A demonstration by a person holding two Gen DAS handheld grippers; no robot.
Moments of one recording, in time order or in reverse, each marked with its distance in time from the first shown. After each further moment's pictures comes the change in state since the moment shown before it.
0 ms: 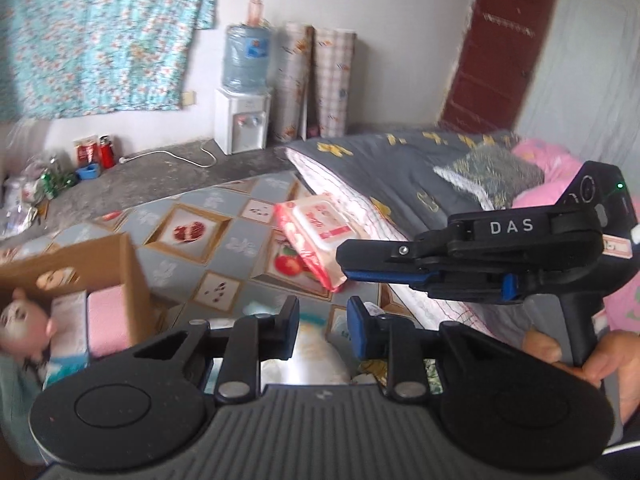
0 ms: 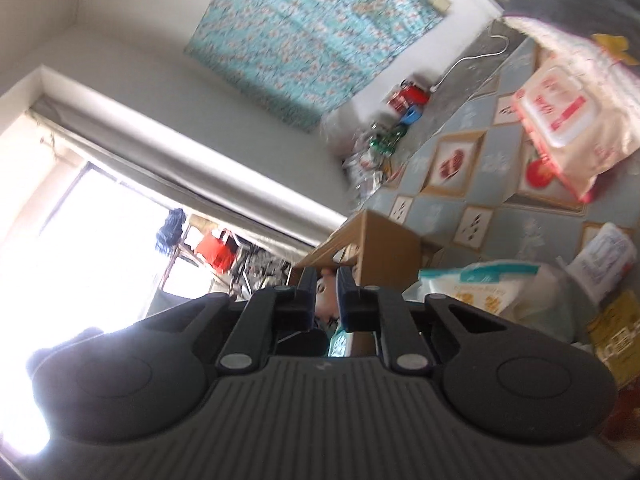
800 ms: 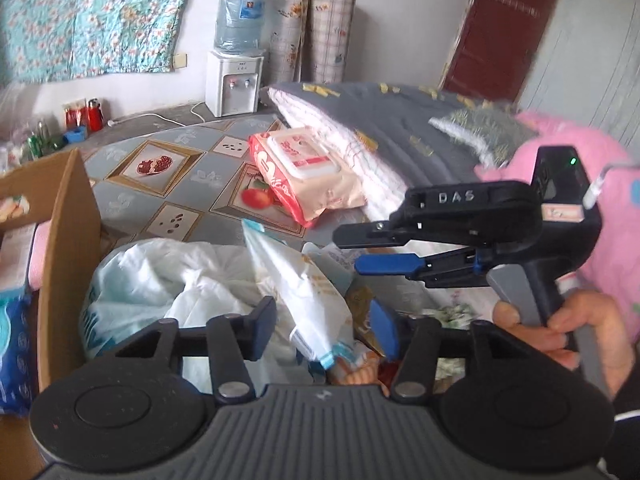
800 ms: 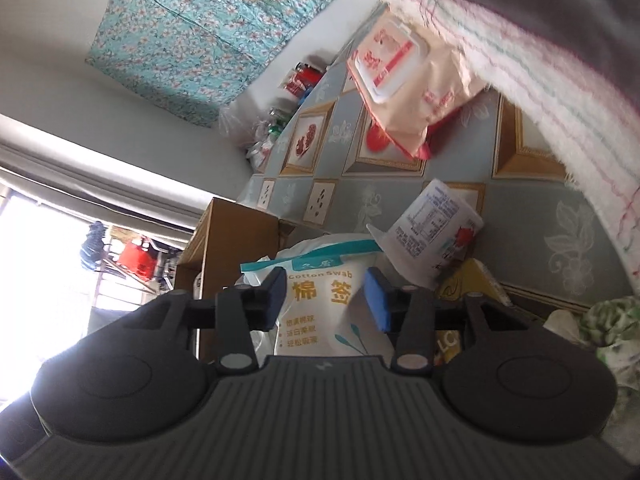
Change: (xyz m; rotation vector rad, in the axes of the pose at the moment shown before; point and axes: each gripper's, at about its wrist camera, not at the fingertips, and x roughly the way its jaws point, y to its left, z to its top) left arm 0.082 -0.039 -0.065 0.010 0.093 0.006; right arm -0.013 -0.145 -0.014 0.179 0.038 -0.231
